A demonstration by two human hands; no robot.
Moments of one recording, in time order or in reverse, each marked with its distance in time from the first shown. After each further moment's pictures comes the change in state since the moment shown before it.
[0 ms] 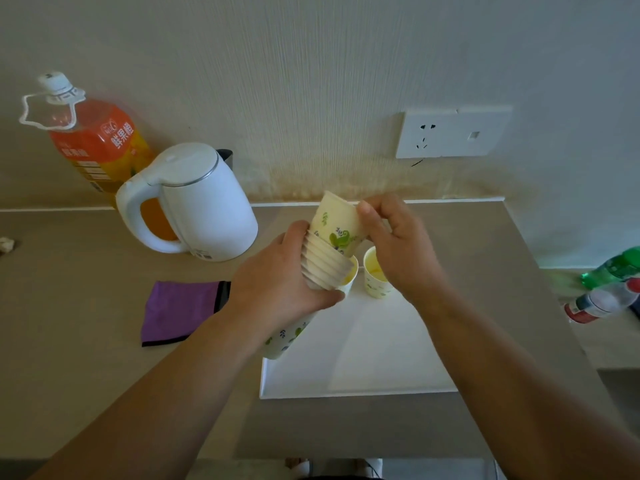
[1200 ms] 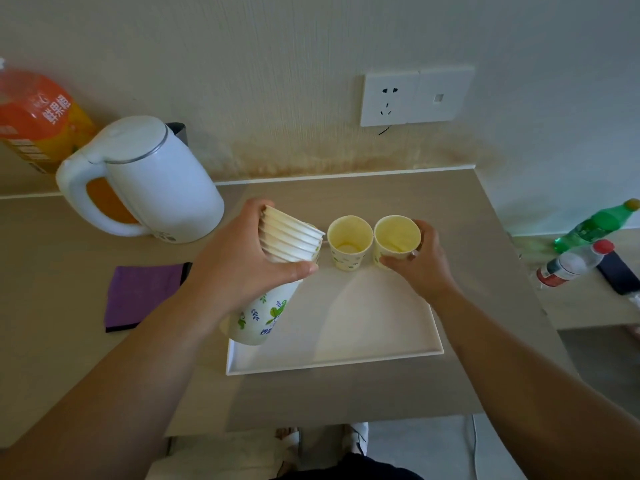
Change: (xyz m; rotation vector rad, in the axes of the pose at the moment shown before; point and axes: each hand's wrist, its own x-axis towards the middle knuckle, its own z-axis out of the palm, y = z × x) left_hand -0.002 0.006 0.015 -0.177 0.010 -0.031; right_hand -0.024 0.159 -0.073 -0.096 0.148 0.350
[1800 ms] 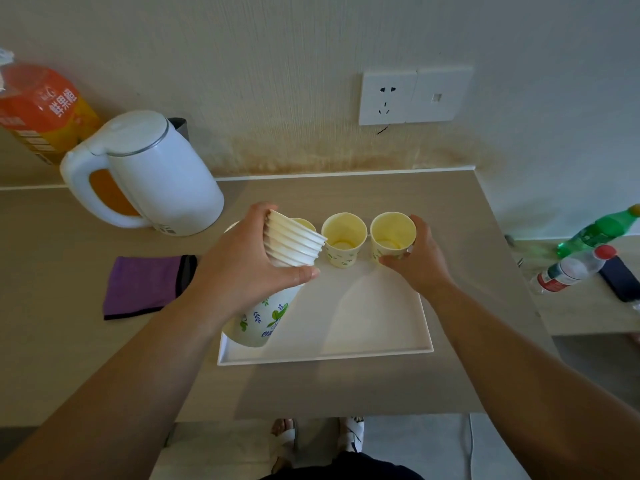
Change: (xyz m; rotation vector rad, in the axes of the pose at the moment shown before) left_hand -0.013 0.012 0.014 0.014 -0.003 -0.034; right_hand 0.013 0.009 -0.009 -0.186 -0.080 -0.043
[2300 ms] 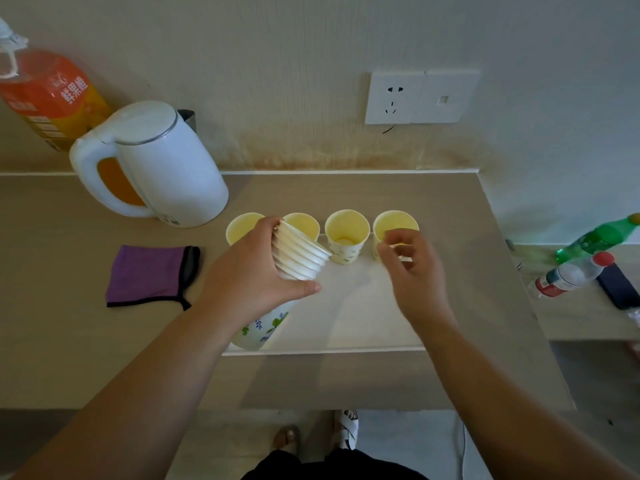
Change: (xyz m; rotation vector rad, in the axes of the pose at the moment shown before) left_hand -0.016 -0.003 0.013 0.038 0.013 -0.029; right_hand -0.084 -0.075 -0.001 0.228 0.114 -0.104
